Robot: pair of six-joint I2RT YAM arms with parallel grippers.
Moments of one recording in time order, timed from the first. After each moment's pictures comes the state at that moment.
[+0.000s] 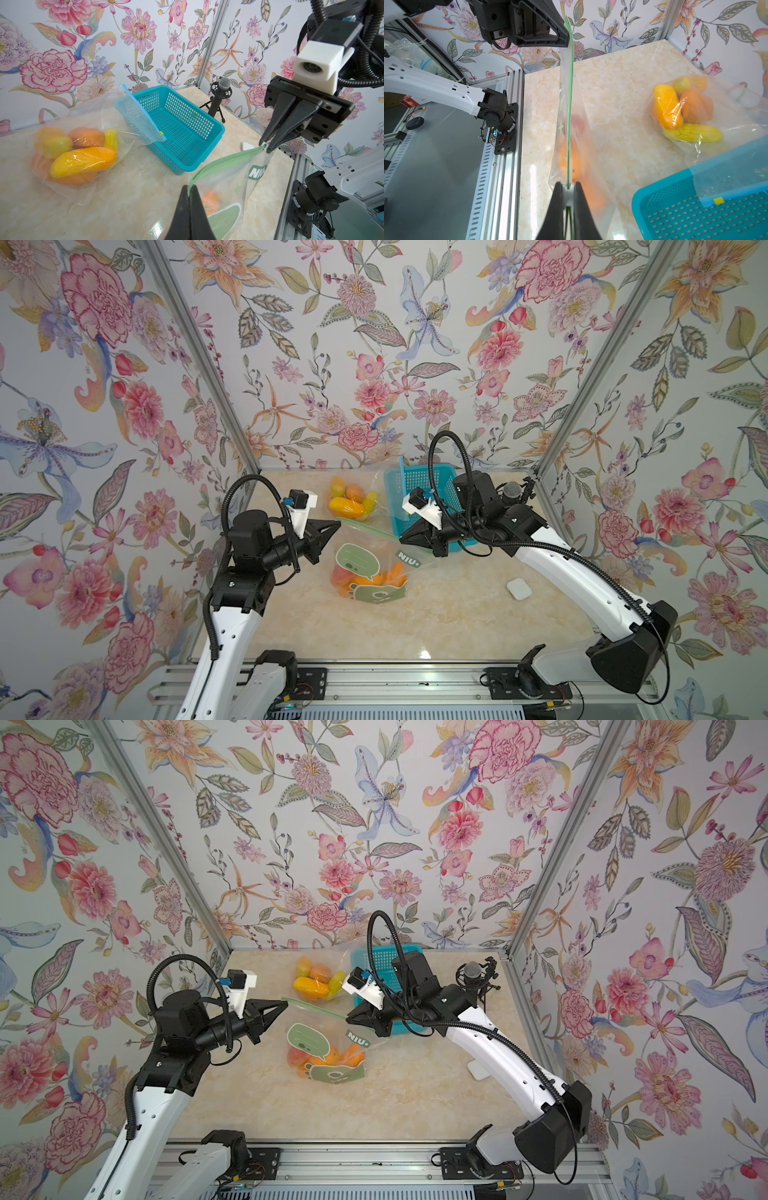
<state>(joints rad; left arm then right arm) -0.07 0.84 0.92 -0.36 0.78 -0.06 0.67 1.39 1.43 -0.70 -0.69 -0.33</state>
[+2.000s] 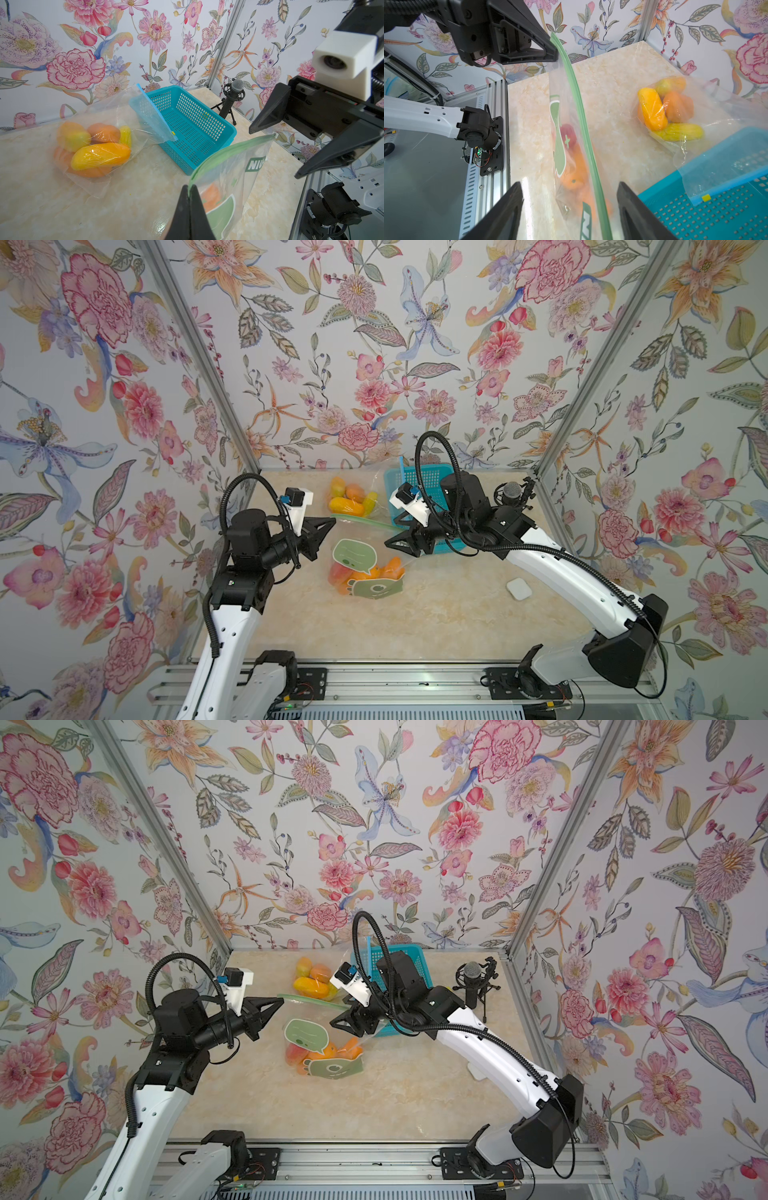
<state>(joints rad) -0.06 0.85 0.92 -0.36 0.74 -0.06 0.78 1.48 1.51 -0.61 -0.50 -0.18</state>
